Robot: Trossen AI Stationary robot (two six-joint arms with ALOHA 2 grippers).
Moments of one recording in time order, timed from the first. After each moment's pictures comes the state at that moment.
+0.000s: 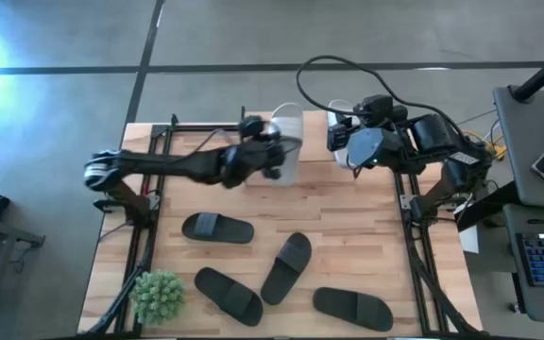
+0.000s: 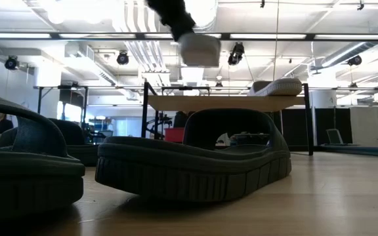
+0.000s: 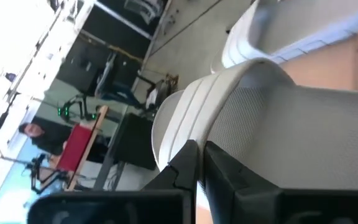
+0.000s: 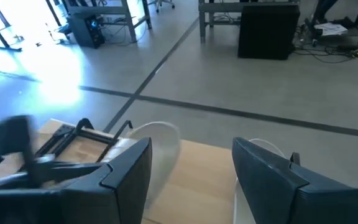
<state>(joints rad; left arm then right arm) 0.08 1.62 1.42 -0.13 -0.83 0.67 0.14 1.64 2.30 -1.57 1.07 1.01</state>
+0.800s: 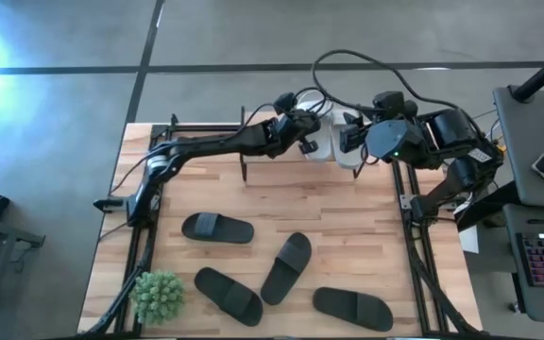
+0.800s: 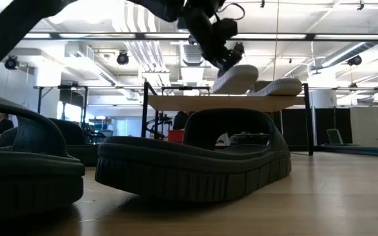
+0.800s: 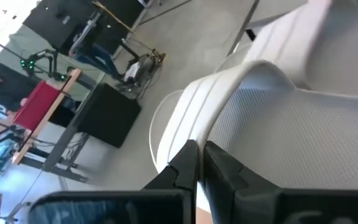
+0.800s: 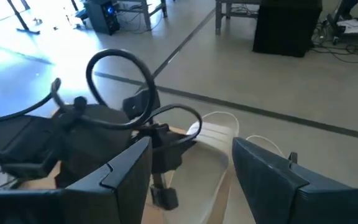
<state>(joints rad) 0.27 2.08 1.94 -0.25 -0.69 0.45 0.14 1.57 2.29 -1.57 0.99 0.91</state>
